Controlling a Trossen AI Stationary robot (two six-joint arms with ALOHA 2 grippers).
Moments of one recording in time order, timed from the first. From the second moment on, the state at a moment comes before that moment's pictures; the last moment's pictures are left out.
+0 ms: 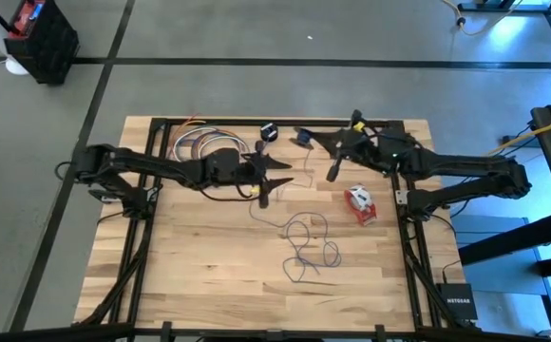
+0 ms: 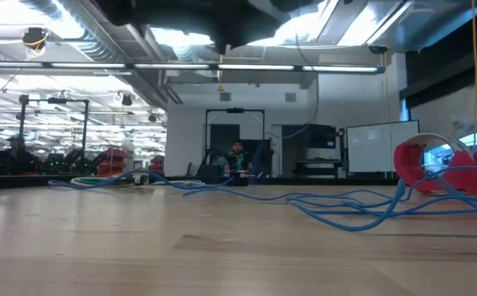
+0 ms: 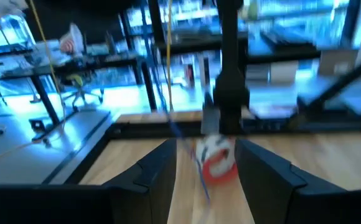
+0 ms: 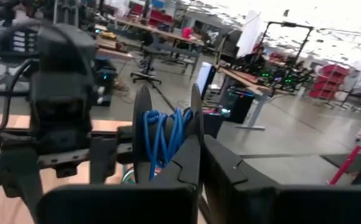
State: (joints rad) left arm 0.08 1.53 0.94 0.53 -0.07 0.12; right arm -0.10 1.04 0.92 0.13 0.29 -0.27
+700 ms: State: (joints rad) left arm 0.09 1.60 0.94 0.60 -0.13 0.10; right arm -0.10 1.16 0.92 0.22 0.22 -0.27
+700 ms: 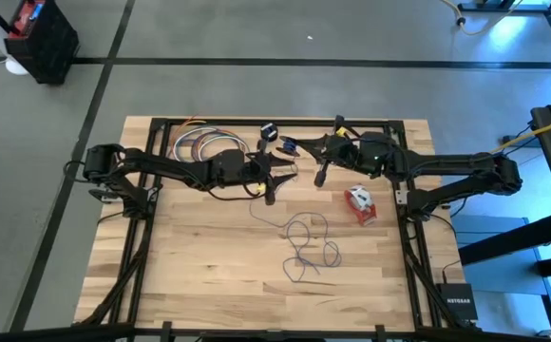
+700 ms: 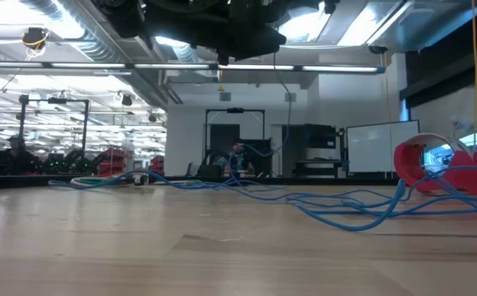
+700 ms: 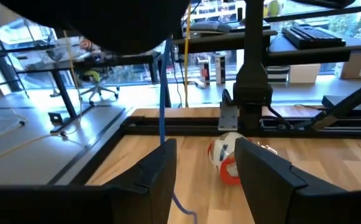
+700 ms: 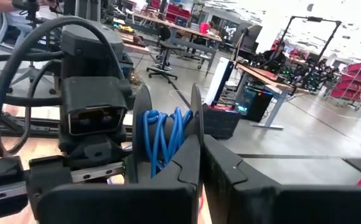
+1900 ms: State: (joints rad) left arm 0.13 1.56 0.94 0.44 -0.34 0.21; right arm -0.11 1.16 0.92 0.22 0.19 -0.26
